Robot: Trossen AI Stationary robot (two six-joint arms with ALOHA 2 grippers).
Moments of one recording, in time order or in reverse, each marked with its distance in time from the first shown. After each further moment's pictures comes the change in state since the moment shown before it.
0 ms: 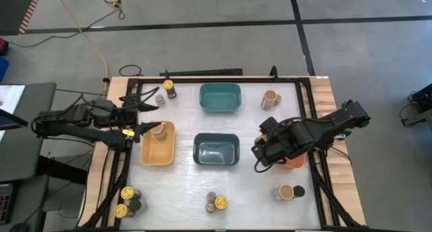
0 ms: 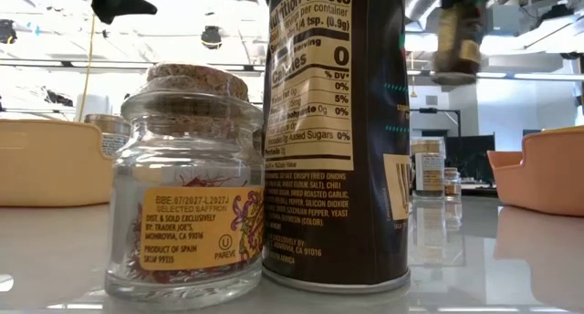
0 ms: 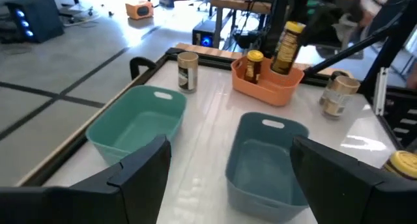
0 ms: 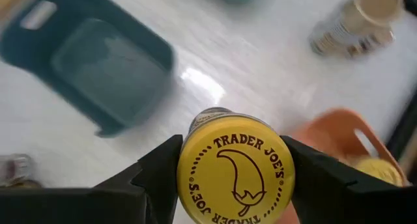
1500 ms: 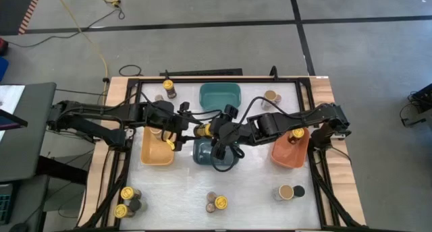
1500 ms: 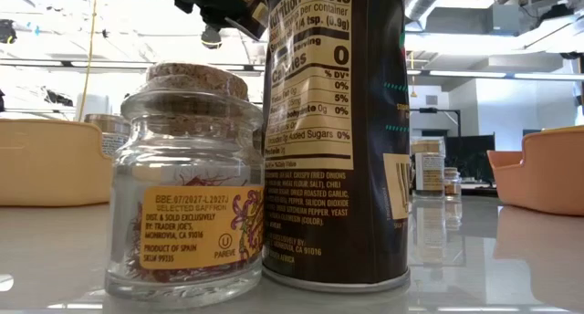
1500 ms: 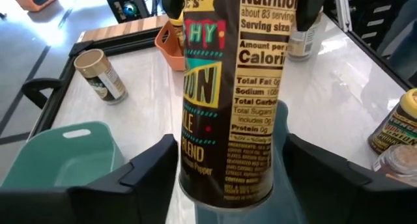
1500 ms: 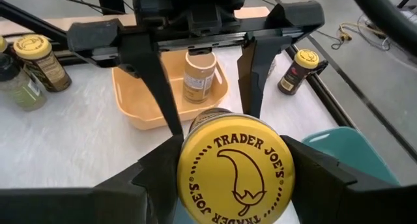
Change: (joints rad) left arm 0.087 0.700 0.201 0.294 0.348 0.363; right arm -0.193 0.260 0.230 0.849 0.049 -1.119
